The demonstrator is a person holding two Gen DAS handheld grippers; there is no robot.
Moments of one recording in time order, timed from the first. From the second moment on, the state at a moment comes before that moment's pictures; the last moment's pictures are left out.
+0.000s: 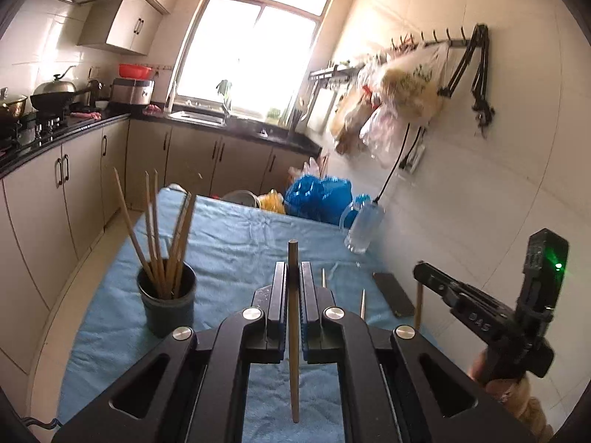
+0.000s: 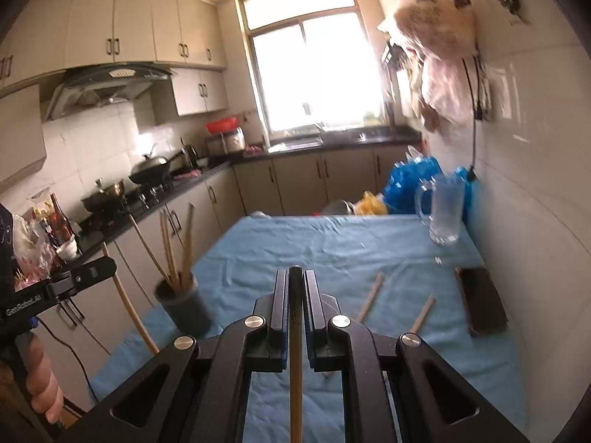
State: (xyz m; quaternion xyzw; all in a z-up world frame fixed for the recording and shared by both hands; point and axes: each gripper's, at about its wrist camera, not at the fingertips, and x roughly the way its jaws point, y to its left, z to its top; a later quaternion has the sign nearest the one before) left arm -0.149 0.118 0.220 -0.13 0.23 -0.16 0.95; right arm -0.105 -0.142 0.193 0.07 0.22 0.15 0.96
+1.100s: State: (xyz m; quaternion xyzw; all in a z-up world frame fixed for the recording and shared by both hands) left arm -0.019 0.227 0.245 -0.11 0.19 -0.03 0.97; right arm 0.051 0.052 0.227 0.15 0.06 0.21 0.96
